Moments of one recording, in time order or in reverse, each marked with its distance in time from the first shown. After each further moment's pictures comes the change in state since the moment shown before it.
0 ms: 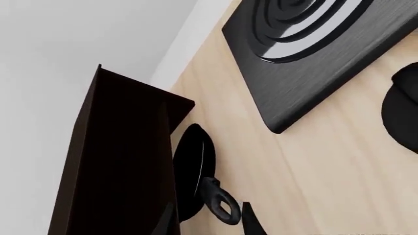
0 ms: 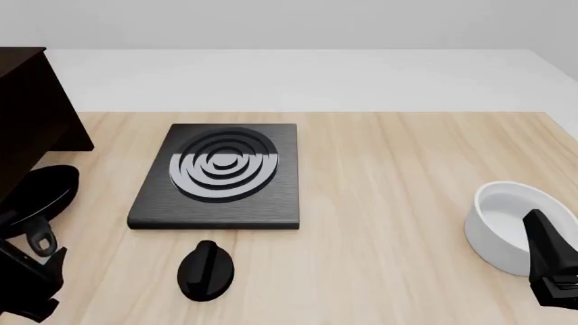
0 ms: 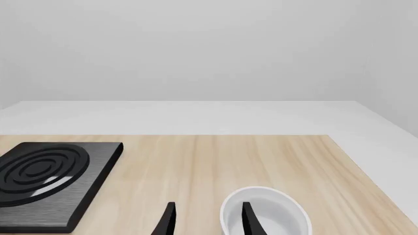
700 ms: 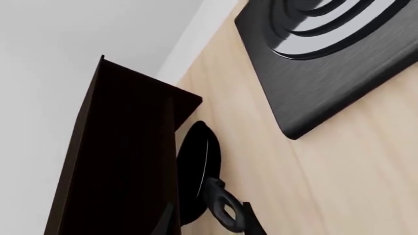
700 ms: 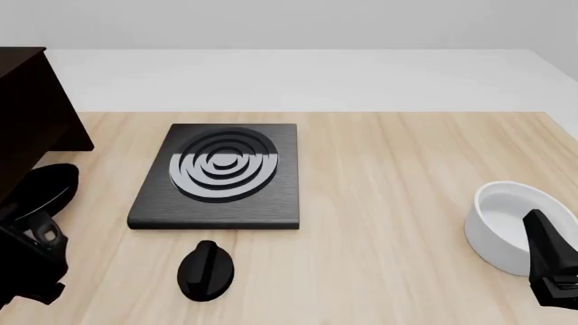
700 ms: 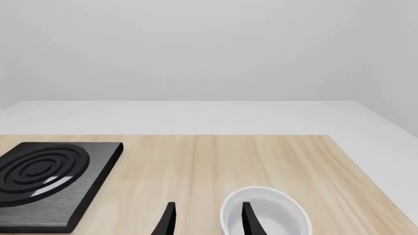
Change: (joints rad) left arm 0.054 0.329 0.034 -0.388 0.008; right arm 0.000 0.000 0.000 0.000 0.000
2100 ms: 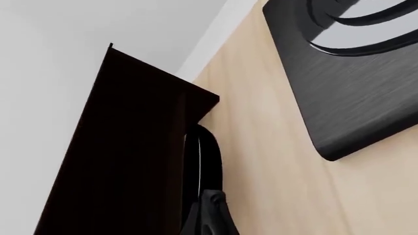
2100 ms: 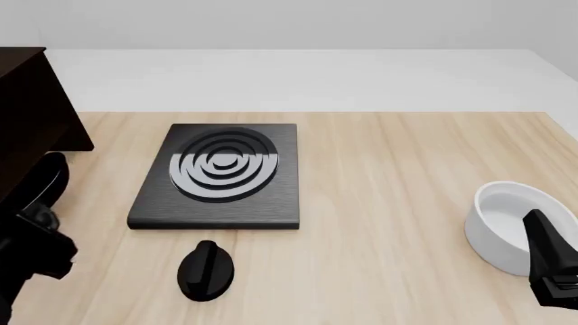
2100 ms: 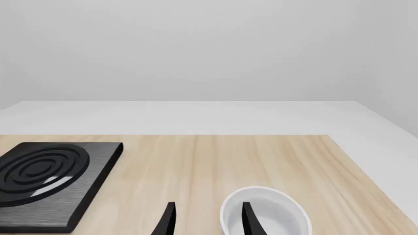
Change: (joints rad) left arm 0.102 0.698 -0.021 -0.764 0.007; right arm 0.000 0.000 0.000 0.000 0.000
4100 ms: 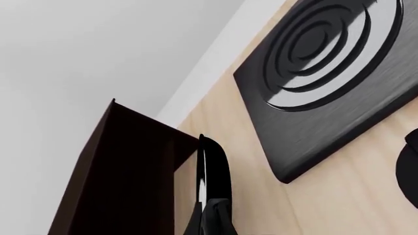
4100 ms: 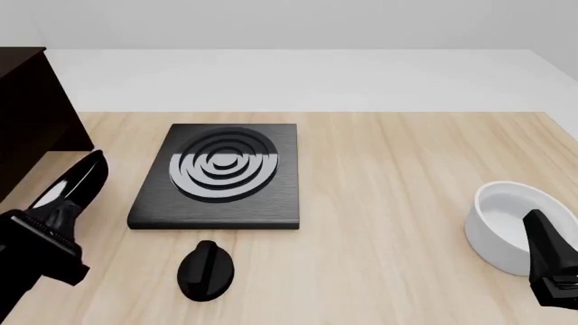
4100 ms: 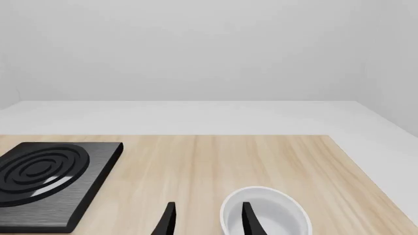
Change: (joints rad) left arm -0.266 -0.601 0.021 0.549 -0.082; right arm 0.000 0.000 0.000 0.000 0.000
